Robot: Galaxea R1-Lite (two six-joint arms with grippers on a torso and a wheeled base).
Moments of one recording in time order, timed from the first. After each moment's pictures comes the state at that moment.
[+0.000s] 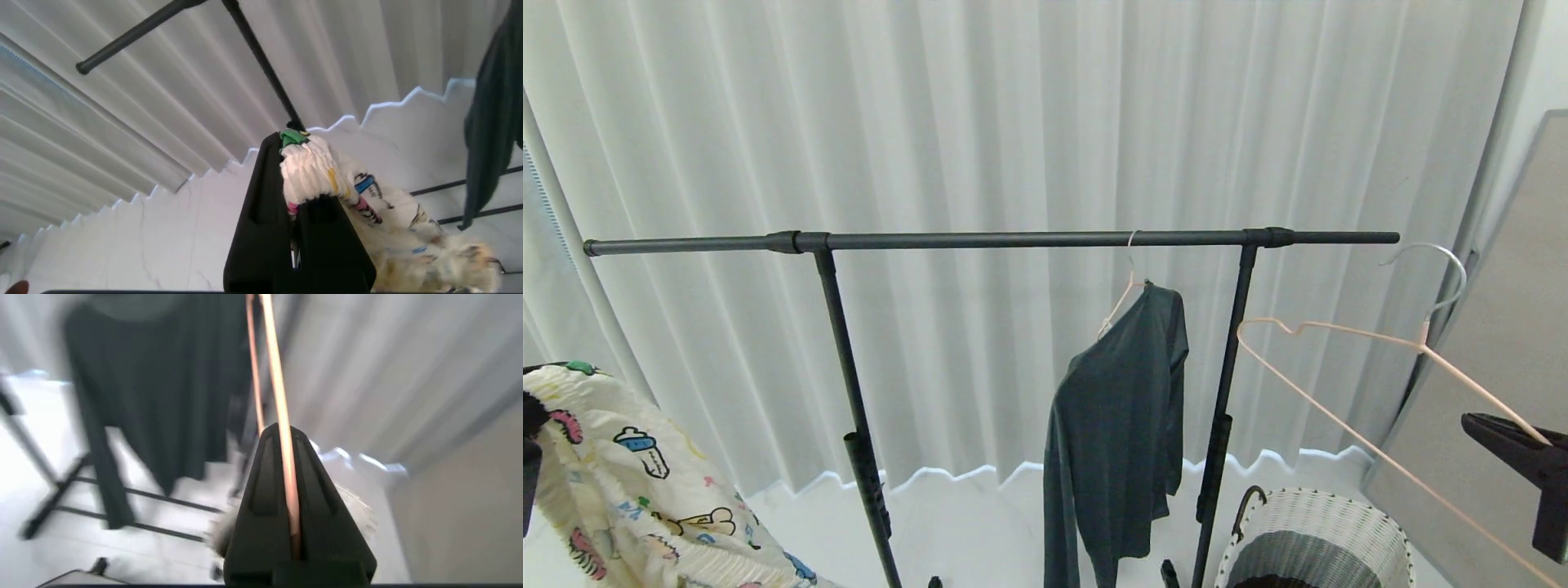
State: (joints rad) left arm -0.71 0.95 -0.96 0.52 0.75 0.20; right arm 0.53 0.94 -0.43 -0.25 -0.20 -0.06
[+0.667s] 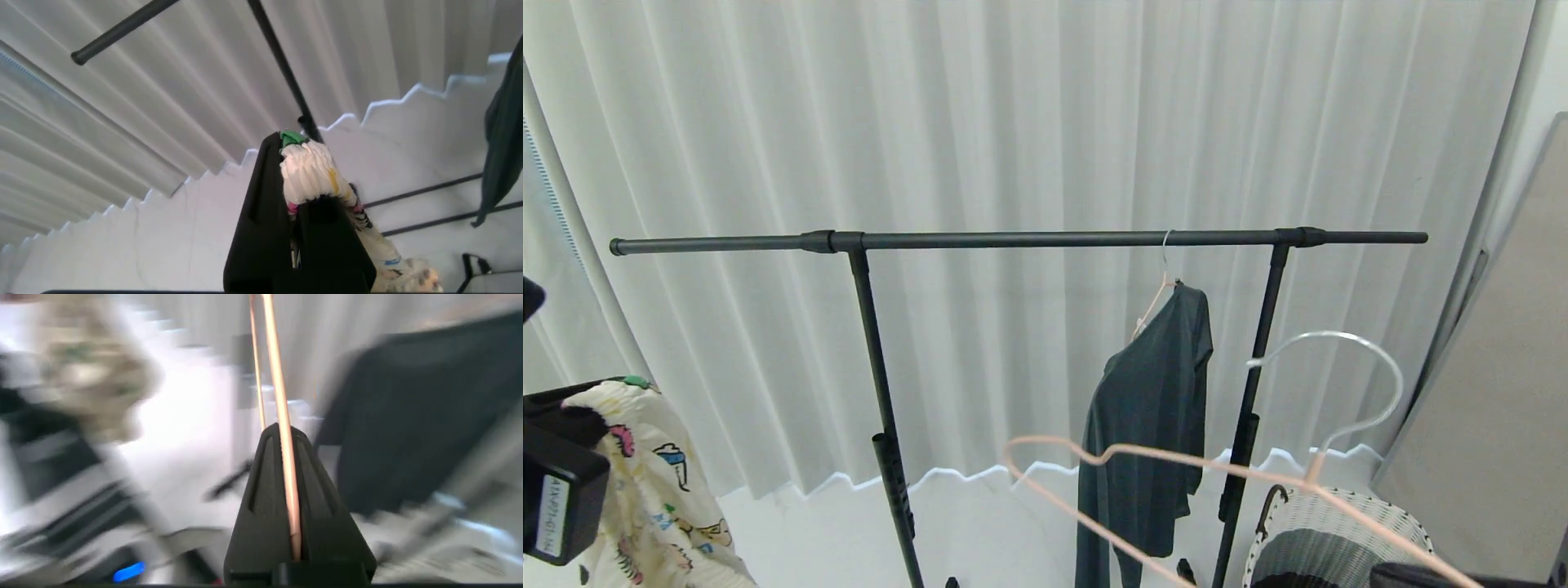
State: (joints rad) left arm -0.72 0.97 -0.84 0.36 0.73 0.19; right arm 1.23 0.94 -0.43 -0.26 -0.19 0.19
